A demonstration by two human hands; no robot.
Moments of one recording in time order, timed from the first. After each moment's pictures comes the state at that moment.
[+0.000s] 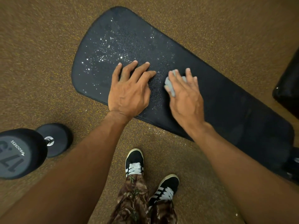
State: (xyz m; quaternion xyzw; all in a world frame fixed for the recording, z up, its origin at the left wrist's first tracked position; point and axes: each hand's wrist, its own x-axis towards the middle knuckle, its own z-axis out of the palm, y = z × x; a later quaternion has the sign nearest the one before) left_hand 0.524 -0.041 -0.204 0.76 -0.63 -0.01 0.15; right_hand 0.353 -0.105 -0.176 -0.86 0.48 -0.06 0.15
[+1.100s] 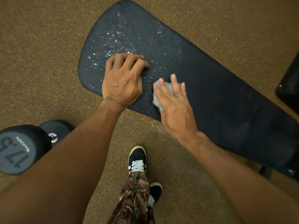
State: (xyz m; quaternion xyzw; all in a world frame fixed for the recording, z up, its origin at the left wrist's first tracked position) left_hand 0.562 -0.041 -0.202 0.75 -0.63 0.00 0.19; right_hand 0.364 -0.056 -0.179 -0.92 0.38 -0.03 0.14
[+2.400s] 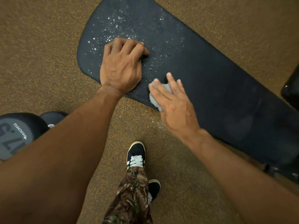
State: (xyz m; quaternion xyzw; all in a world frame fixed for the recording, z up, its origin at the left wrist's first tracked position) left_hand 0.561 -0.040 -0.204 0.76 -0.62 0.01 0.18; right_hand 0.352 -0.042 -0.179 -0.94 0.32 -0.04 0.12
